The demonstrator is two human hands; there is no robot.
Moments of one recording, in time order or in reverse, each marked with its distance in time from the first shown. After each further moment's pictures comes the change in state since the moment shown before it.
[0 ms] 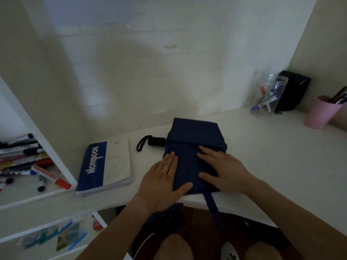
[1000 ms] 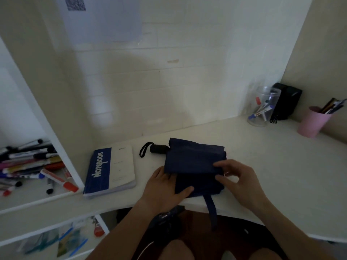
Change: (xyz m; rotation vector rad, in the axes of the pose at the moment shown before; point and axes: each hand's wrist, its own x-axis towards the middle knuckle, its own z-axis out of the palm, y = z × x) left_hand -0.003 0.003 -0.002 -0.042 0.119 0.002; right_hand -0.052 -0.010 -0.006 0.732 0.436 0.189
